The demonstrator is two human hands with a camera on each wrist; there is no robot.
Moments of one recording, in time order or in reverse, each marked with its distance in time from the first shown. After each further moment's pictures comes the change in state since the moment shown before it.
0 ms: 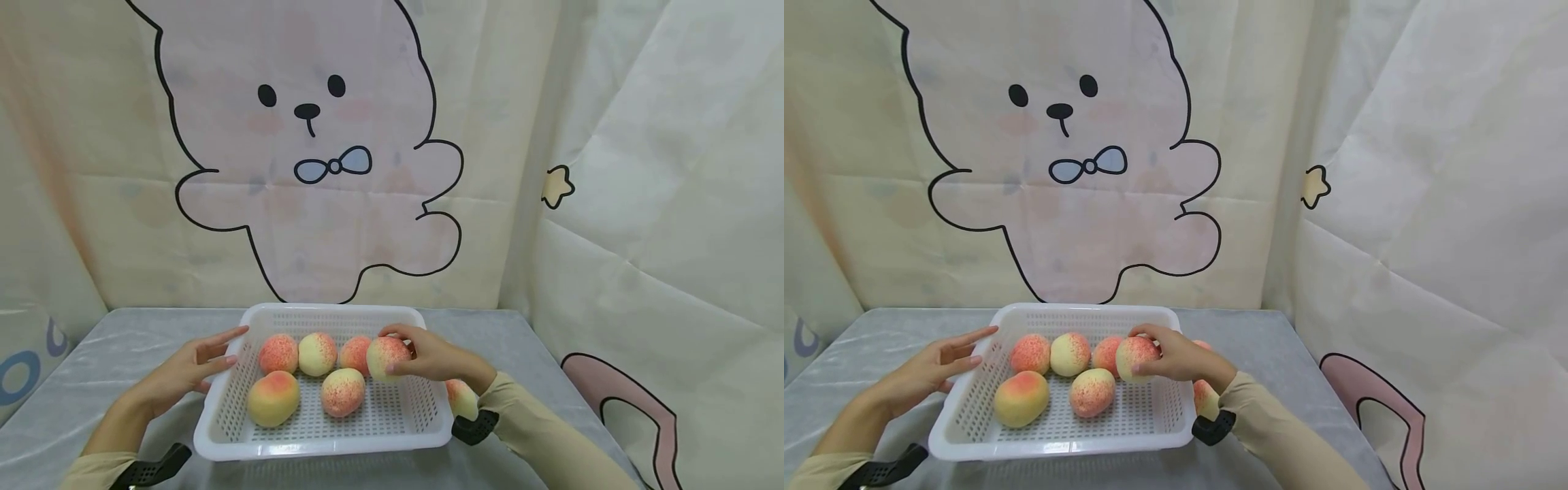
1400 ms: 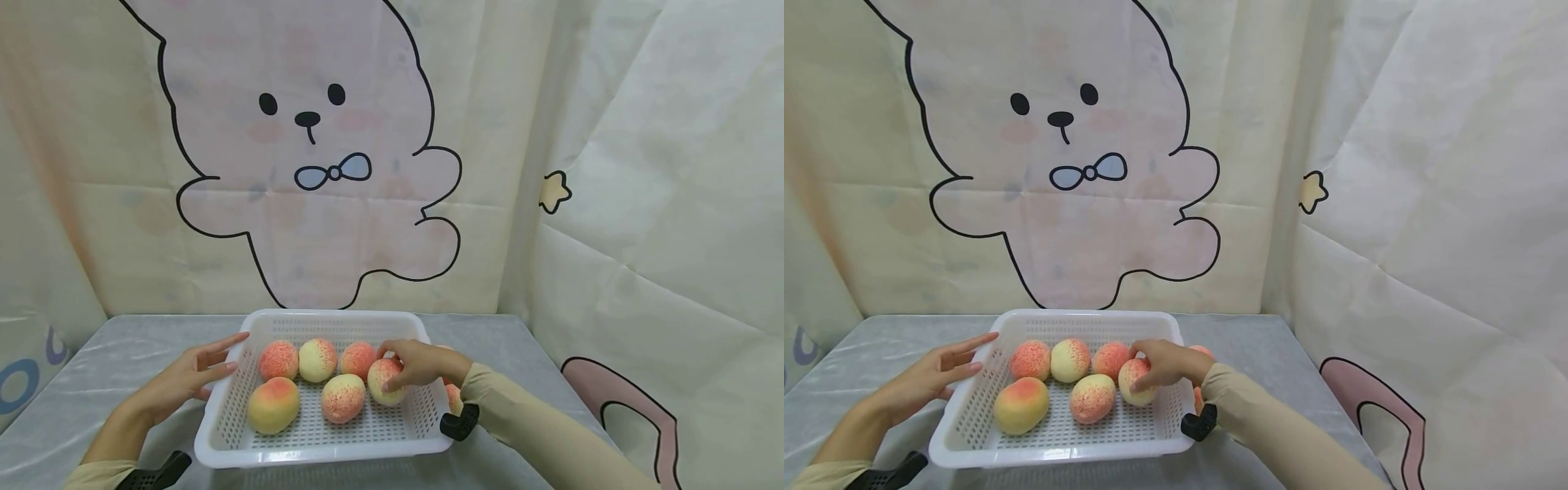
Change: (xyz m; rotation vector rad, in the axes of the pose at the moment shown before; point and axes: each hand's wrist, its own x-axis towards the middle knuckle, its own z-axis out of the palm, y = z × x) left_hand -0.001 -0.002 -0.001 -0.022 -0.036 0.032; right_hand 0.020 -0.009 0.011 -0.280 -0.105 0.209
